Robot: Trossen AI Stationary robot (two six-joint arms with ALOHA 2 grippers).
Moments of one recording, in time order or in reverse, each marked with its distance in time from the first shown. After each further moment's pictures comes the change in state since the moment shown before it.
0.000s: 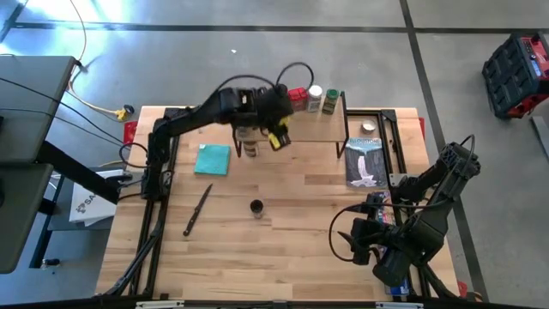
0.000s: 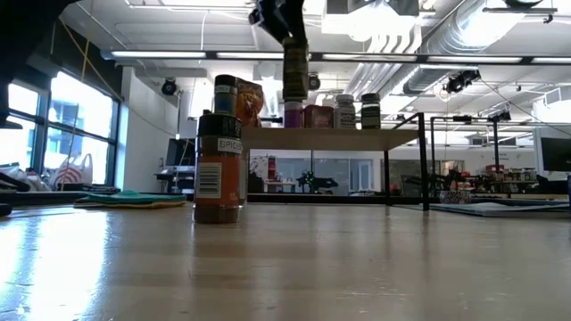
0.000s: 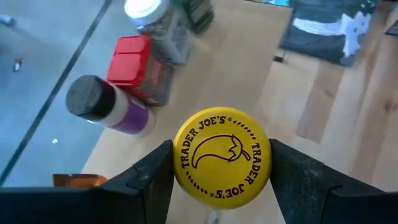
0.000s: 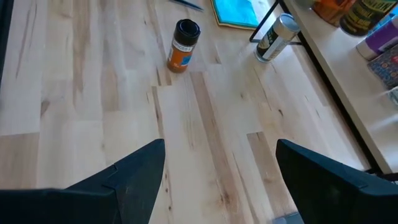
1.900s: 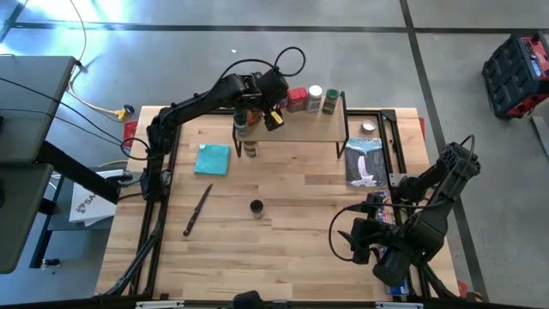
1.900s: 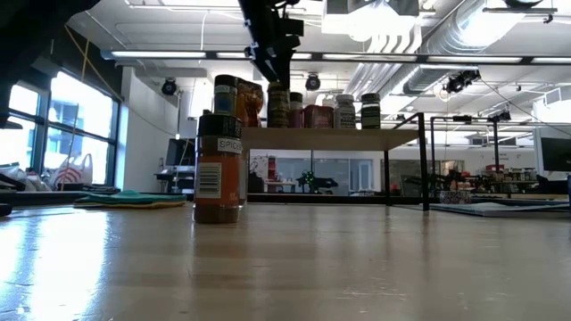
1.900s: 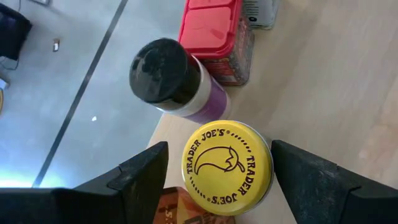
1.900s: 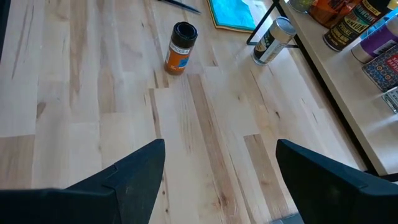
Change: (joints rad) left arm 0.202 0.013 -0.158 0.117 -0.026 0.179; right arm 0.000 0.000 0.000 -0.005 0.016 -0.002
